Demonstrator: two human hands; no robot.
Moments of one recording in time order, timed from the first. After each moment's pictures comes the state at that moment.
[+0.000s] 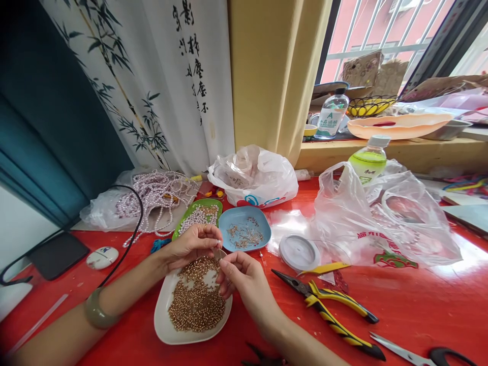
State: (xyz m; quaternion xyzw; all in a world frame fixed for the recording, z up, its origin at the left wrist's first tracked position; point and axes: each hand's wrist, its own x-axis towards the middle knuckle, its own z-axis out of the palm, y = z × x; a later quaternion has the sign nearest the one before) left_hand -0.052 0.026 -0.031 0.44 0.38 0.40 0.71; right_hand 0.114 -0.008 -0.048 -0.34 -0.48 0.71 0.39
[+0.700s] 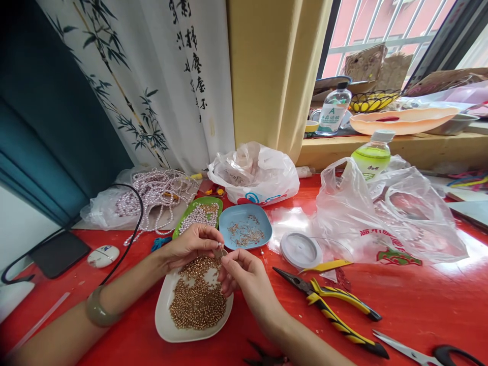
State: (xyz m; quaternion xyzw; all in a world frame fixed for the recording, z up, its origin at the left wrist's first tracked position) left_hand -0.050 0.025 -0.029 0.46 0.41 0.37 0.70; right_hand 0.115 -0.010 -0.046 -0.34 -0.46 0.72 0.39
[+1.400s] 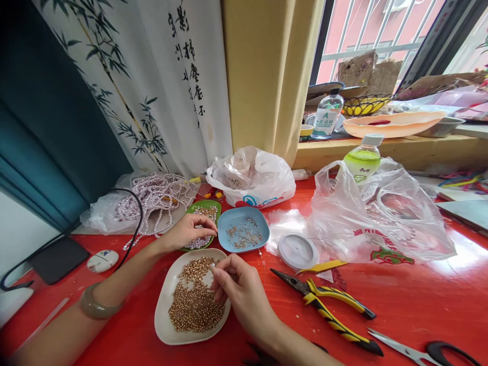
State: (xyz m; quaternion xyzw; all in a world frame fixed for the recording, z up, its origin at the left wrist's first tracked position) left_hand -0.069 0.049 -0.021 0.70 0.50 0.32 0.40; right_hand 0.111 -0.020 -0.047 -0.35 -0.54 0.66 0.39
